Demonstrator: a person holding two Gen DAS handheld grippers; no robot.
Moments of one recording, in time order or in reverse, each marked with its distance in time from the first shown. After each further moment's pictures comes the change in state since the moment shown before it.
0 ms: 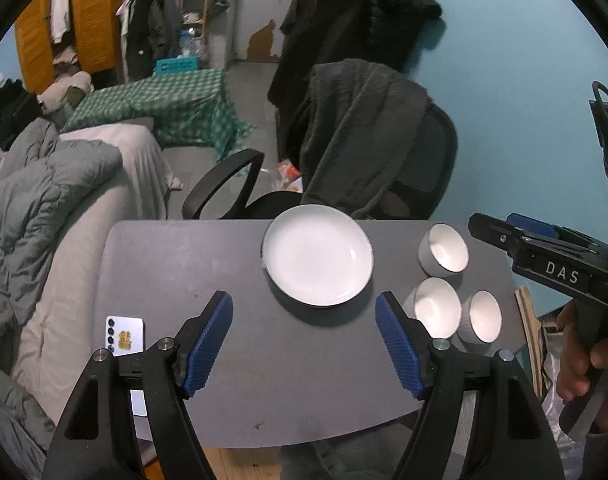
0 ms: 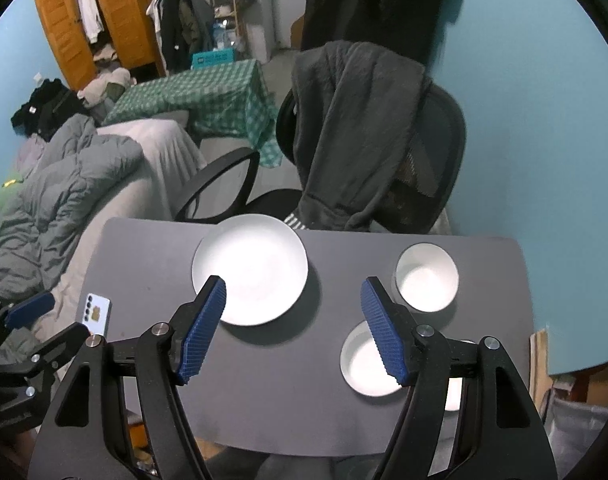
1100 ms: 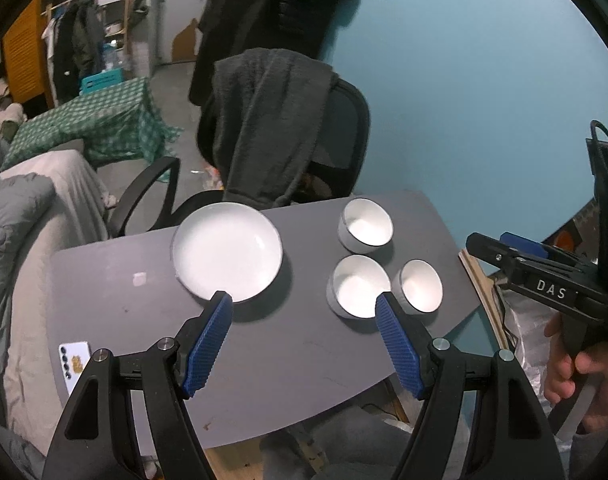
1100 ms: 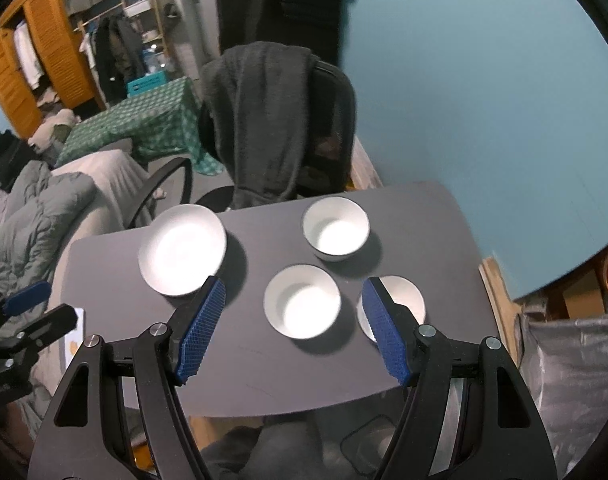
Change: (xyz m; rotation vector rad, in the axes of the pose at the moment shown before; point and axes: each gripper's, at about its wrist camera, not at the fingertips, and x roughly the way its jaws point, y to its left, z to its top) left arm -0.004 -0.081 -0.002 0.169 0.057 -0.191; right arm -0.062 -0.081 -0.065 0.225 -0.007 -0.138
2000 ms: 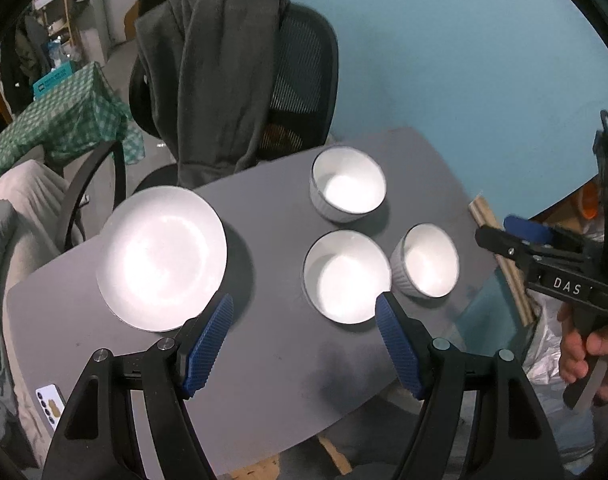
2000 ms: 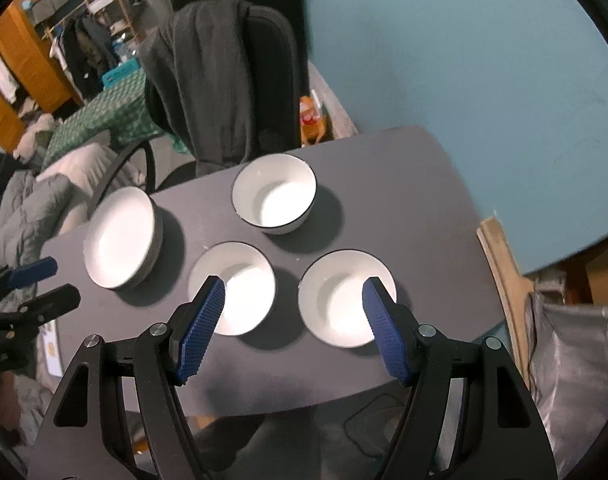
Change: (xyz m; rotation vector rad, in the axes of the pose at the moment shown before) left arm 0.133 -0.050 0.022 0.130 0.211 -0.004; right arm 0.083 -0.089 -0.007 0.067 0.121 0.038
